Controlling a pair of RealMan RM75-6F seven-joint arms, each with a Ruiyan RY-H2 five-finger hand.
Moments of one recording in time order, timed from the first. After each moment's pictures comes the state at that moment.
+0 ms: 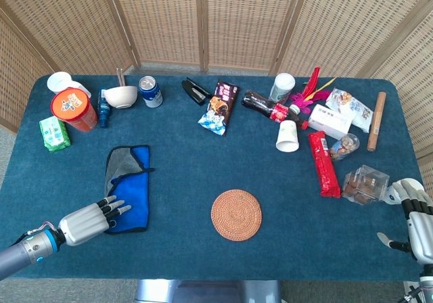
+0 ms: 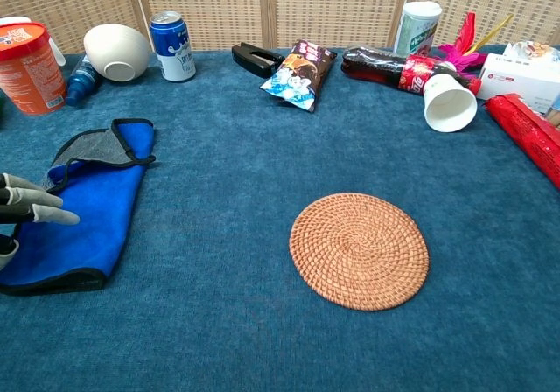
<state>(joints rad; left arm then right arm) -0.63 -1.12 0.35 -1.39 1.98 1.08 0.13 0.02 -0.96 0.05 -1.80 -1.37 1.41 0.01</state>
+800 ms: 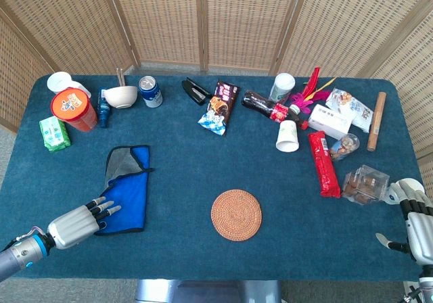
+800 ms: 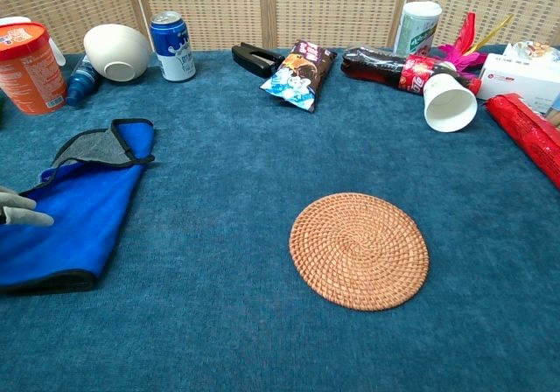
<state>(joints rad) -0.57 -1.12 0.35 -1.35 1.96 1.12 0.11 0.02 -0.96 0.05 -1.81 -1.38 1.41 0.02</state>
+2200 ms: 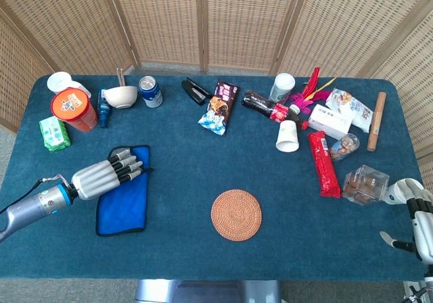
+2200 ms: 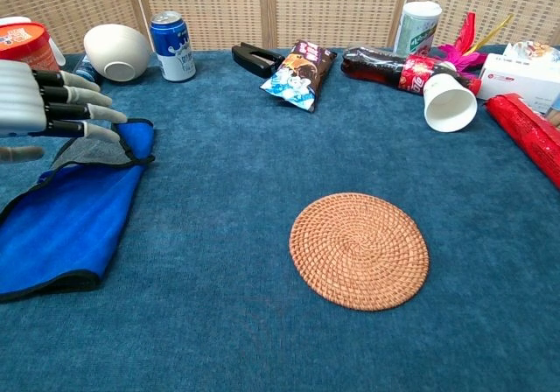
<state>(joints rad) -0.75 -1.29 0.19 -0.97 2.05 1.16 0.06 0.02 -0.94 0.06 -1.81 -1.37 1.41 0.07</state>
